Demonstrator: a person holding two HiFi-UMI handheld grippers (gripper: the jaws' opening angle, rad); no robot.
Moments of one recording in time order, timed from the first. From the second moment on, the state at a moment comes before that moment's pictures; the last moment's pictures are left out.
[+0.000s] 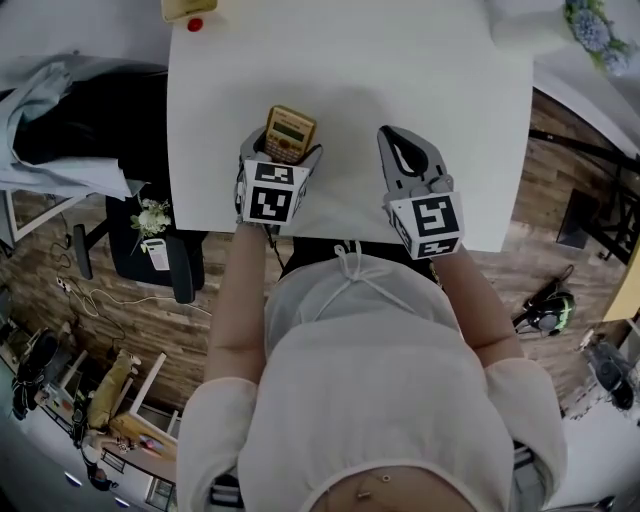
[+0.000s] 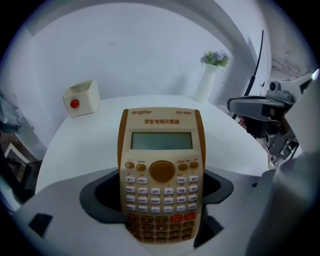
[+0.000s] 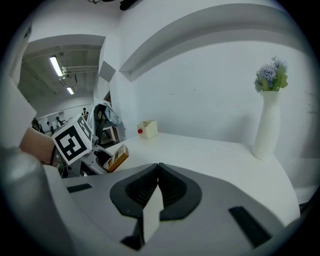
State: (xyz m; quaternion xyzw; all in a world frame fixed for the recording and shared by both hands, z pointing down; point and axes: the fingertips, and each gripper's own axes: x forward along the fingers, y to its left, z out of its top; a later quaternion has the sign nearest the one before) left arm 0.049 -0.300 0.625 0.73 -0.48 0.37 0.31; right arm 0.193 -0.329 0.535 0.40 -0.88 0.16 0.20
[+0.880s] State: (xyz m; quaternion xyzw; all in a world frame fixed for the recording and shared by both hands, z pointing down) left arm 0.051 -0.306 0.643 0.71 -0.49 0.40 0.32; right arm 0.216 -0.344 0.559 0.39 -0.88 0.19 0.22
